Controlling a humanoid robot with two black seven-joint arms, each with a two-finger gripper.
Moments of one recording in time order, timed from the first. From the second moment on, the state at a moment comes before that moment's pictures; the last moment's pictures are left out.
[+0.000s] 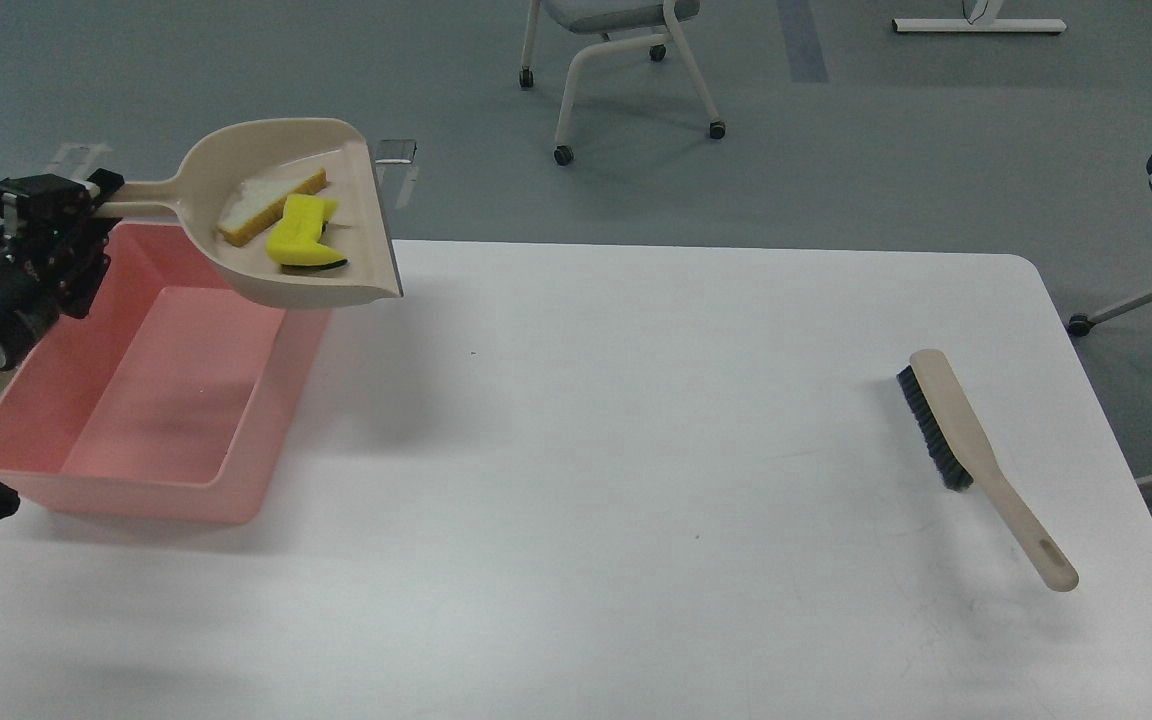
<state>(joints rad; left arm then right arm) -0.25 0.99 -0.96 -1.19 0.51 -0.12 -0.36 0.25 -0.50 1.76 1.13 -0.73 0.49 -0.09</state>
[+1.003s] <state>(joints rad) -0.30 1.39 -0.88 -1.14 0.77 -0.24 -0.41 0.23 -0.50 1.77 1.10 -0.73 0.49 -0.08</state>
